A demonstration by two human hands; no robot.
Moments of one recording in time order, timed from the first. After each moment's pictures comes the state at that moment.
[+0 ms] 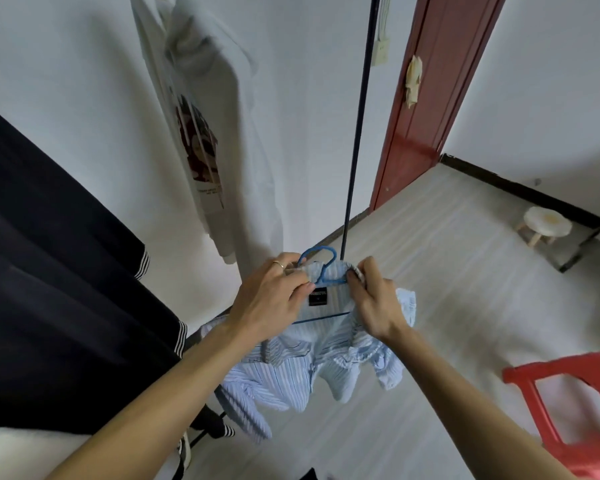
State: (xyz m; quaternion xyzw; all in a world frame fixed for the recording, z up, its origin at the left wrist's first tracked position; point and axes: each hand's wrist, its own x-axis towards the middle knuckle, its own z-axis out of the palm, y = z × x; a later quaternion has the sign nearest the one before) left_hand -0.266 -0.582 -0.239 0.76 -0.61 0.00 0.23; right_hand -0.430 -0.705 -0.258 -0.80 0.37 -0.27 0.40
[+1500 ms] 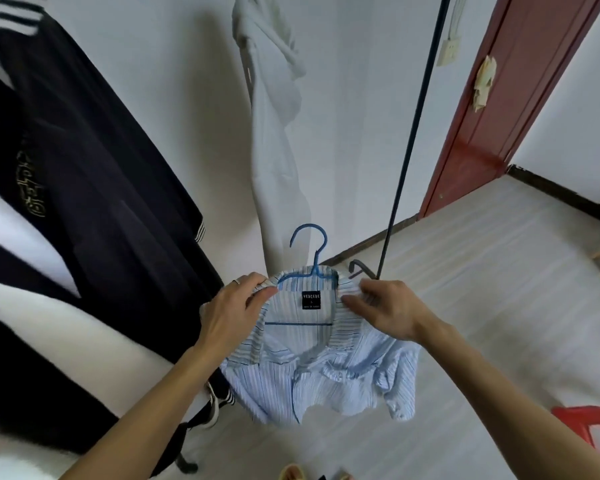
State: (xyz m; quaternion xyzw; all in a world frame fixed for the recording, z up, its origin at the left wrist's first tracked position) left_hand -0.270 -0.458 -0.255 0.89 -0.37 -0.02 0.28; right_hand -0.447 -0.689 -0.253 -0.94 0.16 -0.07 0.29
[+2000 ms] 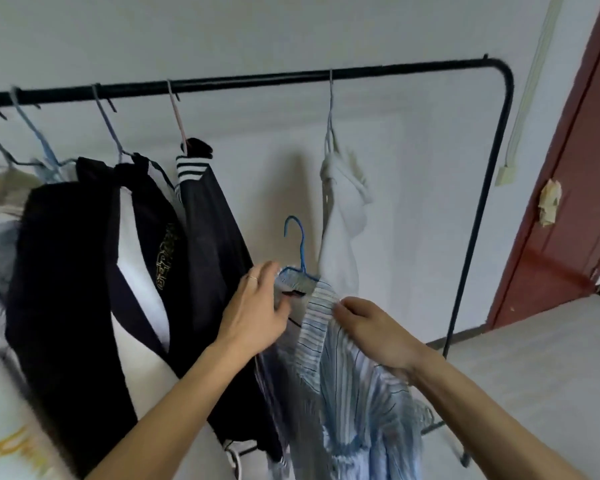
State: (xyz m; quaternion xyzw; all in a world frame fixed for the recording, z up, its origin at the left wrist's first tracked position) left_hand -0.230 -0.457 -0.115 0.90 -0.33 0.12 0.25; right_hand -0.361 -0.623 -0.104 -0.84 0.09 -0.08 0.52
